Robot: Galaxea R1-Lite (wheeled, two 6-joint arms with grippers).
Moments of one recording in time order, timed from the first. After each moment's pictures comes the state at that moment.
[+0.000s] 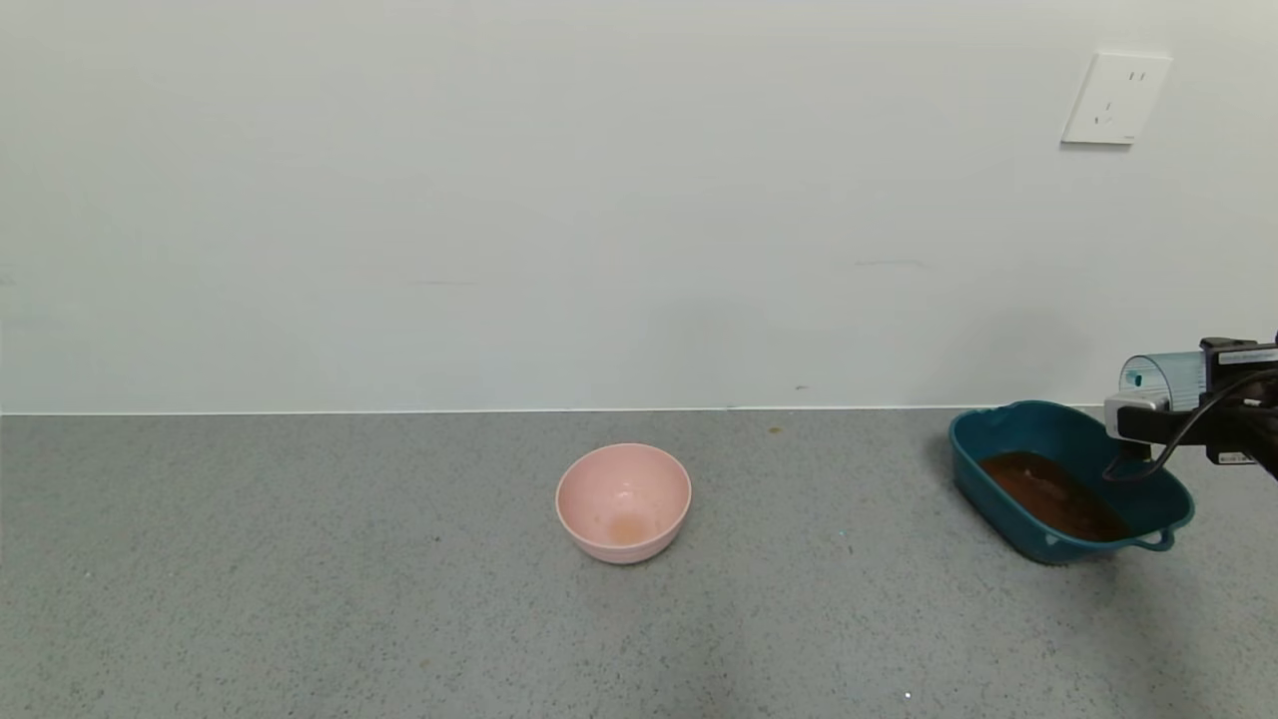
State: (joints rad) left arm 0.00 0.00 0.00 -0.02 0.01 -0.03; right arm -0.31 1.92 -0.91 -0.83 -0.23 -1.86
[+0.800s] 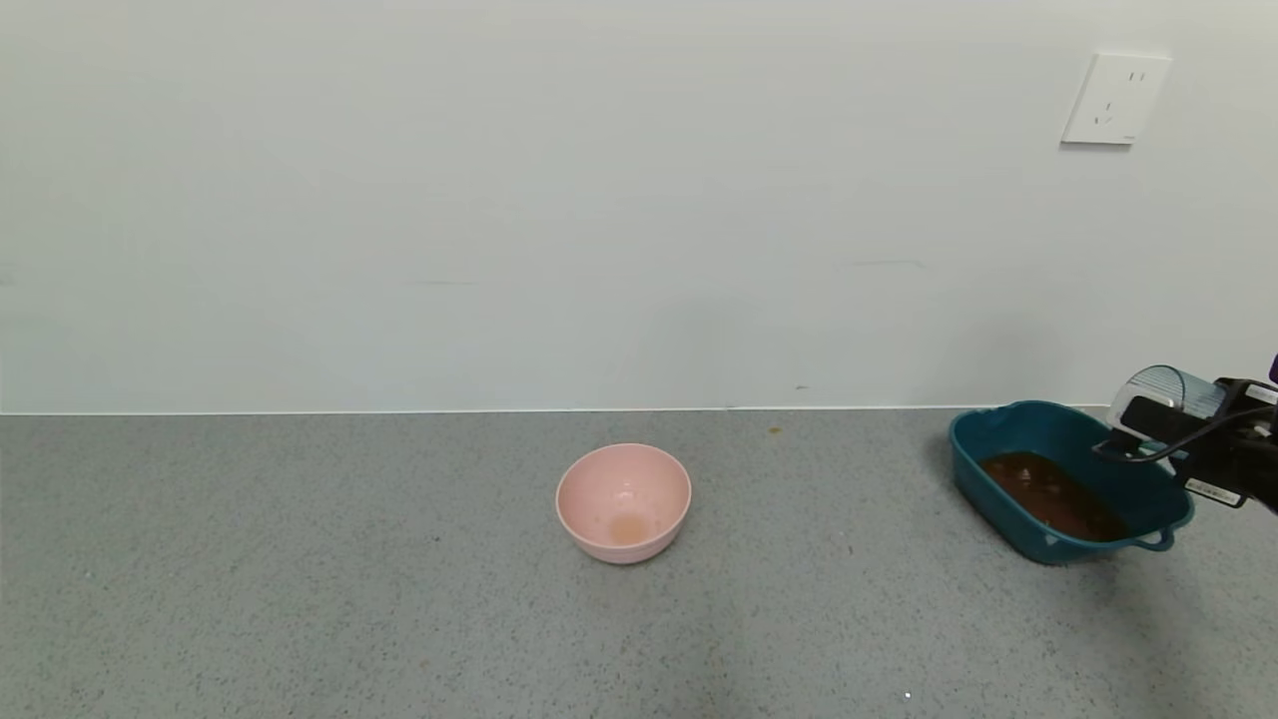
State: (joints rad) left arm 0.00 0.00 0.00 -0.02 0.01 -0.03; right arm -0.31 1.90 -0.78 -0.84 -0.22 -1.34
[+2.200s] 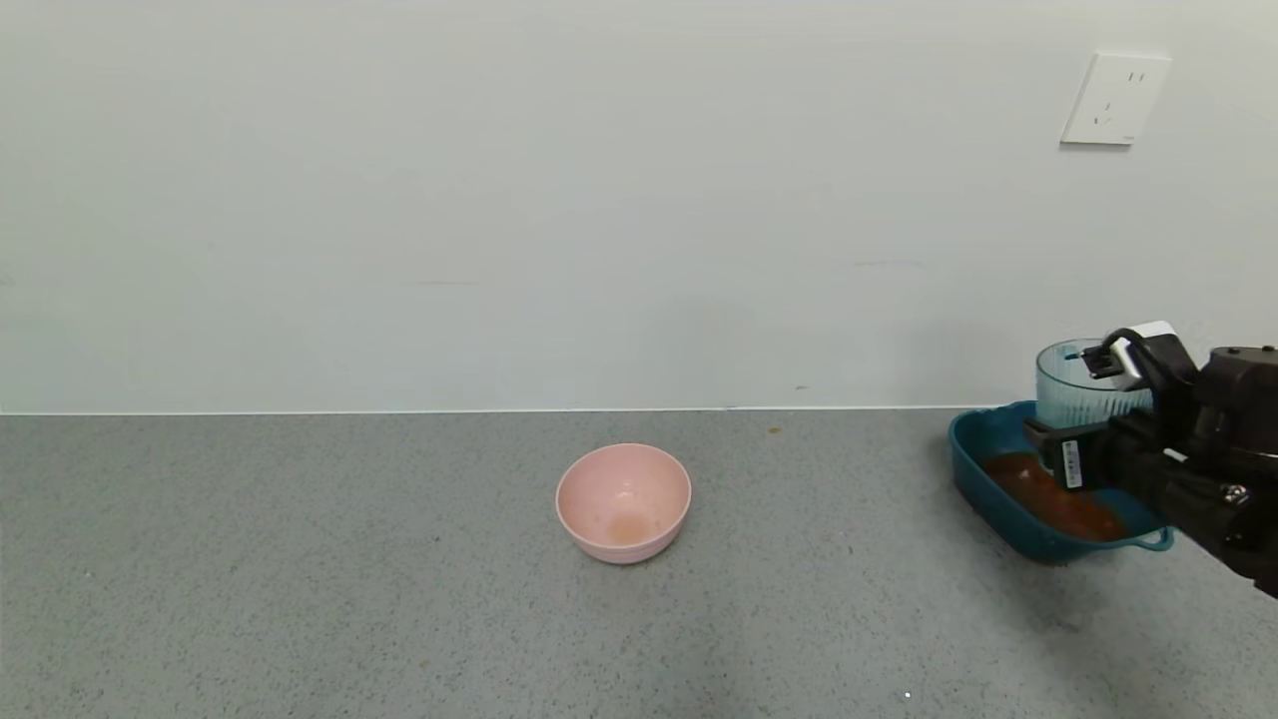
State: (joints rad) left arm 0.00 0.00 0.00 -0.02 0.01 -0.03; right arm 0.09 1.71 -0.63 -0.82 -0.28 -0.21
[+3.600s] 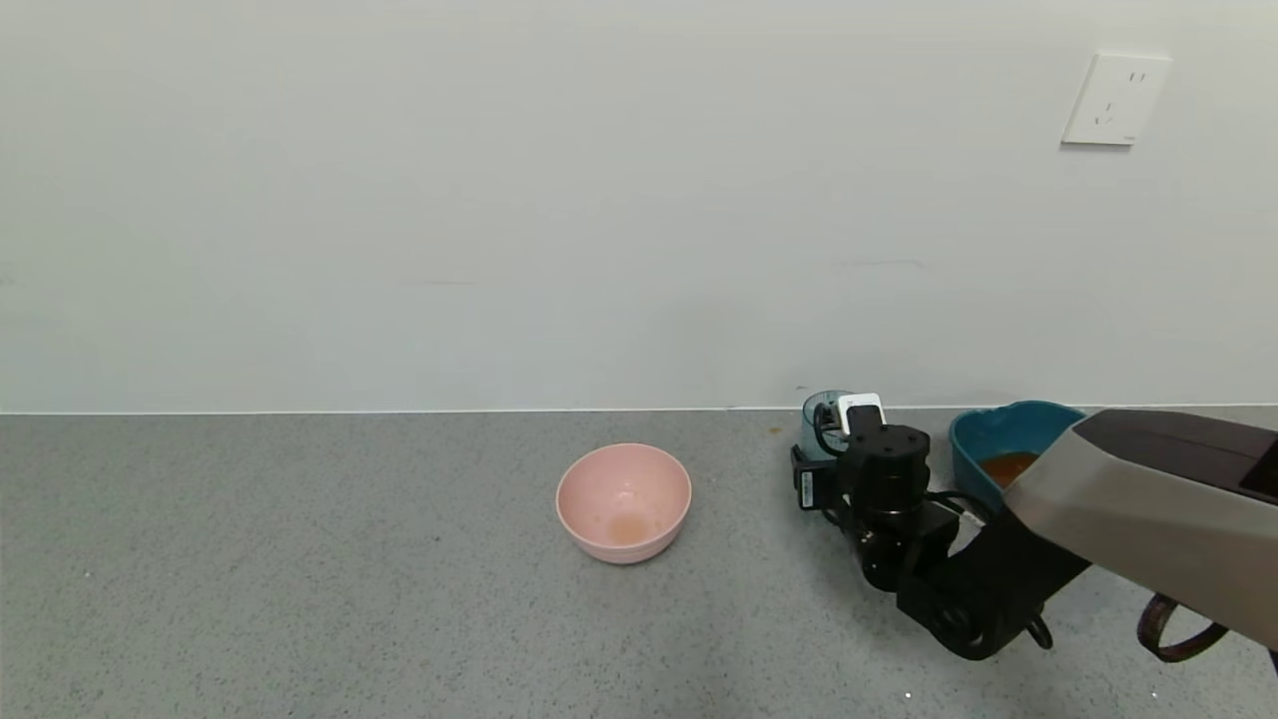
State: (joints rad) left arm 0.00 0.00 0.00 -0.02 0.01 -0.03; right arm 0.48 2.33 -0.98 -1.12 -0.51 0.05
